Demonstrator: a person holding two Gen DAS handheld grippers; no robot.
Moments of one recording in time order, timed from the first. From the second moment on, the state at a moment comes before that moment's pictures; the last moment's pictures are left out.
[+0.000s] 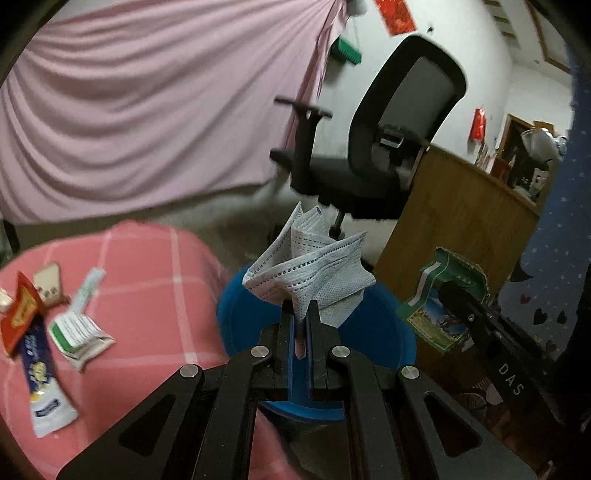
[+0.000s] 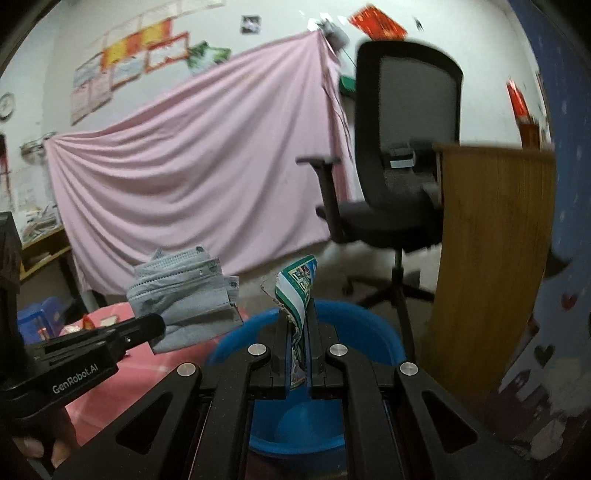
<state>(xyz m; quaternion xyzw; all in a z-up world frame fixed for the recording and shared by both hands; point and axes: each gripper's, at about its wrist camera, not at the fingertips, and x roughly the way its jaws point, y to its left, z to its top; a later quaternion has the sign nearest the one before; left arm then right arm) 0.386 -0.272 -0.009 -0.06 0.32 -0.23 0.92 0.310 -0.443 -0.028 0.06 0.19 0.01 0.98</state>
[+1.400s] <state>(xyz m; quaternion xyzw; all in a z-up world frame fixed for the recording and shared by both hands) 0.287 -0.118 0.052 -0.10 0.13 -0.11 0.98 0.282 -0.403 0.039 0.07 0.09 0.06 0.99</state>
